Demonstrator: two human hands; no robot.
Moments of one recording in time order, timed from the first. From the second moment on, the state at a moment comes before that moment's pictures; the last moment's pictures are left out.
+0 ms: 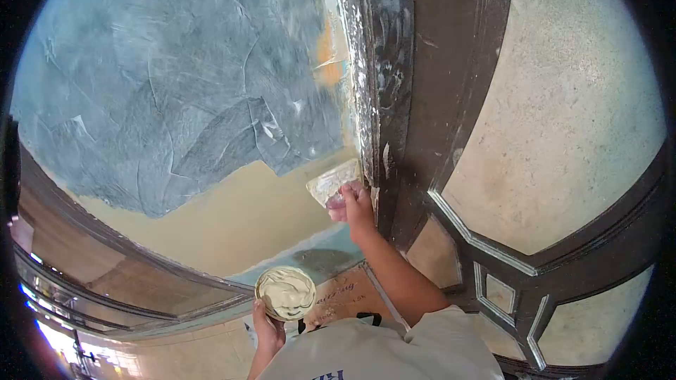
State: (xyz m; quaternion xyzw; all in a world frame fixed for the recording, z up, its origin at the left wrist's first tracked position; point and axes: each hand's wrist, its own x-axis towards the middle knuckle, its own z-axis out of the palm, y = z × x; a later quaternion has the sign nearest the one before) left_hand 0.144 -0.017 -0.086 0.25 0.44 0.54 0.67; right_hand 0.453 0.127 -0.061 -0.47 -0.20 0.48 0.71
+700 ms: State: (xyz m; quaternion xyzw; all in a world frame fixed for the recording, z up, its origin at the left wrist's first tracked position) left_hand 0.143 -0.021 -0.090 0.22 0.46 0.56 0.66; right_hand 0.459 0.137 -0.067 -0.46 -0.23 0.47 0.72
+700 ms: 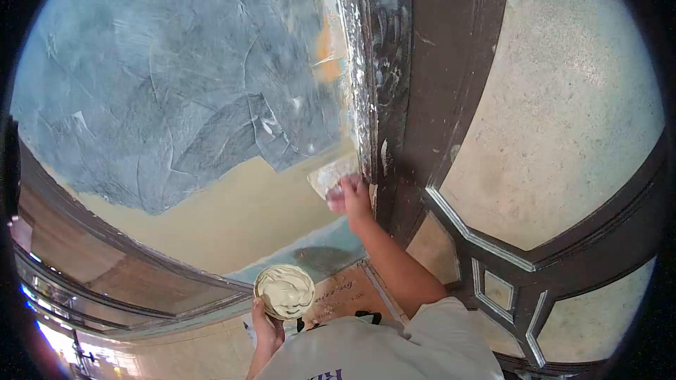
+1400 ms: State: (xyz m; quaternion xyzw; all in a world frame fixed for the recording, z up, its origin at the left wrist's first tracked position) left_hand 0.125 -0.028 -0.100 0.24 0.45 0.55 0.66; right_hand 0.451 0.124 -0.126 -0.50 -0.20 0.47 0.70
